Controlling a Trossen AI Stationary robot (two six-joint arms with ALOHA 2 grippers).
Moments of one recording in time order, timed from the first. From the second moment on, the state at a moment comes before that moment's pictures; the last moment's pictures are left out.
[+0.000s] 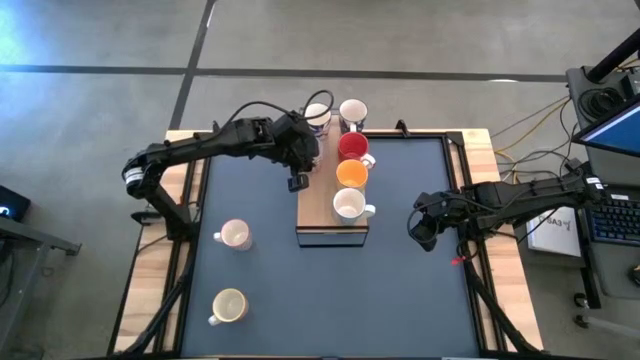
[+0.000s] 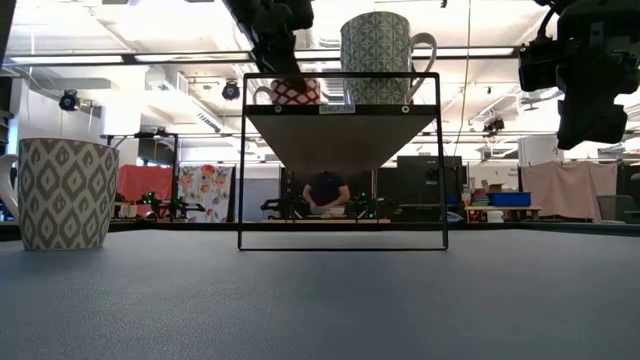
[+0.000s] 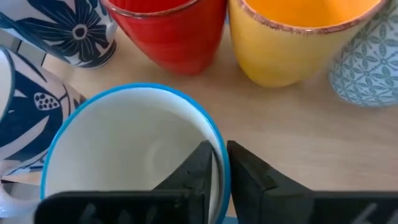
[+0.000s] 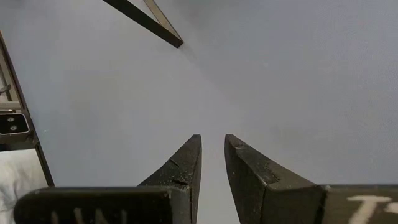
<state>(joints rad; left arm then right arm) 0.31 1.64 1.61 -0.86 -0.01 0.22 0.09 0.77 0.58 -0.75 -0.11 0.81</state>
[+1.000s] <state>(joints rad) 0.34 1.64 1.61 -0.79 -0.03 0.26 0.09 0.77 0.58 -0.75 -0.11 0.81</state>
